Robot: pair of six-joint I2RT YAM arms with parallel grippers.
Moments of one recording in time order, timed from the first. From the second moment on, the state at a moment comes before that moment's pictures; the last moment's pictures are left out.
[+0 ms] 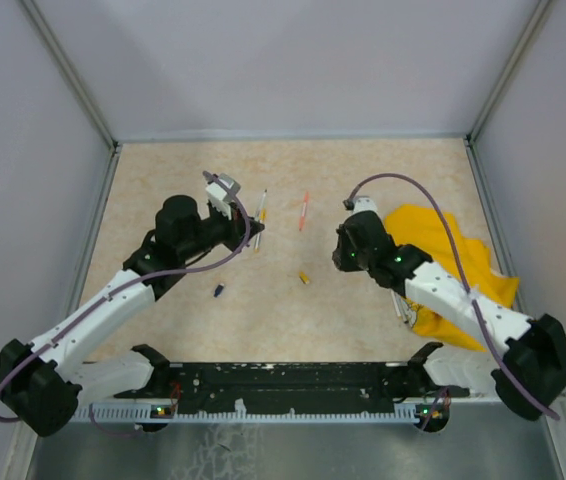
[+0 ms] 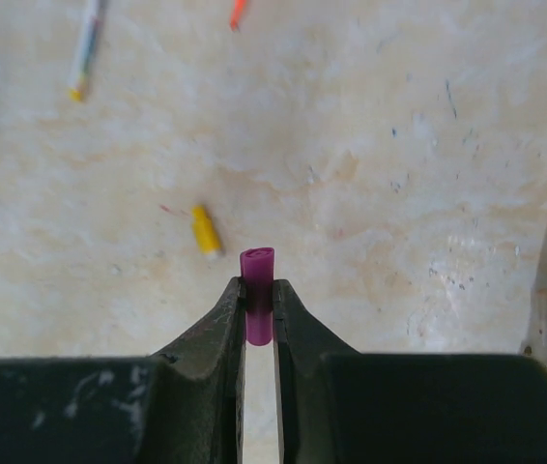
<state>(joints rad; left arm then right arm) -0.59 1.08 0.84 0.00 0.25 -0.16 0.67 1.20 0.82 -0.45 0.17 0.47</state>
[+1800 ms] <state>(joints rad) -0.75 1.21 0.95 0.26 0.54 -0.14 0.67 0.90 0.65 0.74 0.04 0.71</state>
